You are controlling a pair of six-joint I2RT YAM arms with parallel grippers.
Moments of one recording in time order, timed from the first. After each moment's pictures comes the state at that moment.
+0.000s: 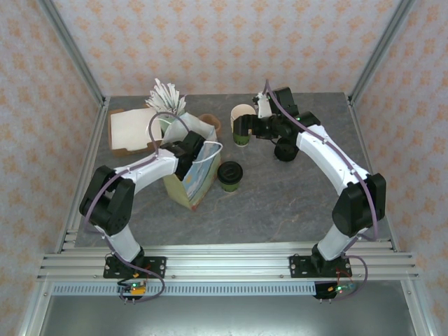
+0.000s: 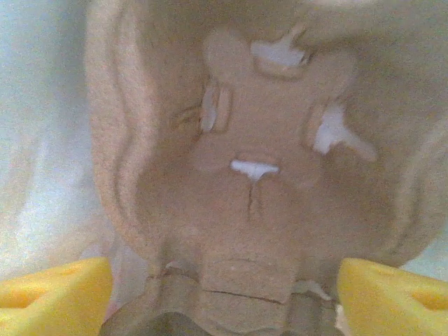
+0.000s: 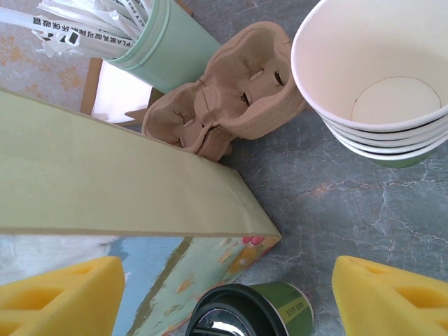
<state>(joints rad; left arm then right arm) -0.46 1.70 1.14 -0.68 -0.06 -0.18 0.41 1.65 1.53 -0.65 -0.43 0.40</state>
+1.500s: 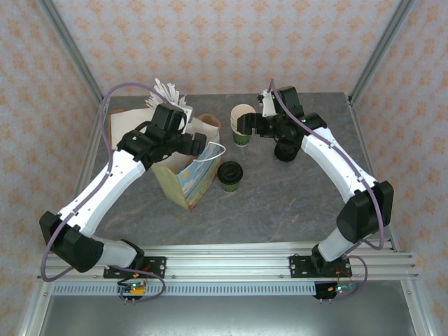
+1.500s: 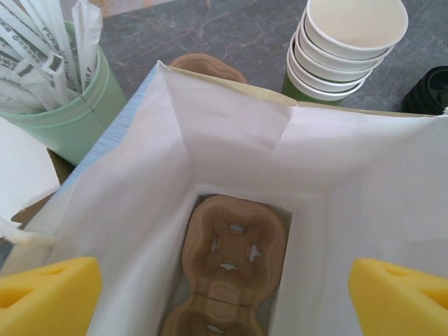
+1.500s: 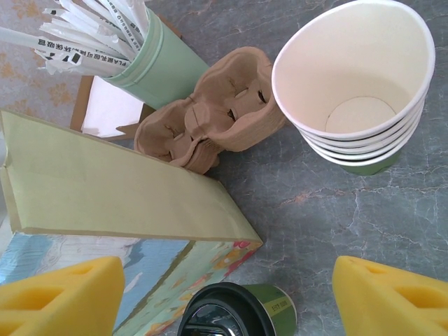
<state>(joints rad) -0.46 1.36 1.41 -0.82 -0.13 -0.18 0.41 1.59 1.52 -0.66 -0.36 0.39</state>
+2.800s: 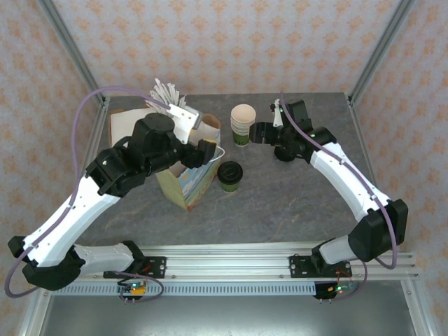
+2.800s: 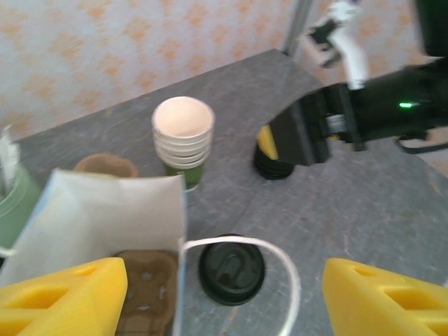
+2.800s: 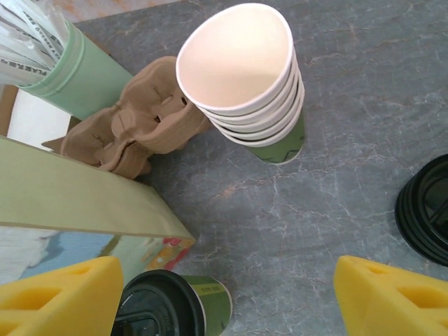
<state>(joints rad) -0.76 1.18 1.56 -0.86 -0.13 -0.18 0.42 1.42 1.33 -0.64 -0.13 0.39</state>
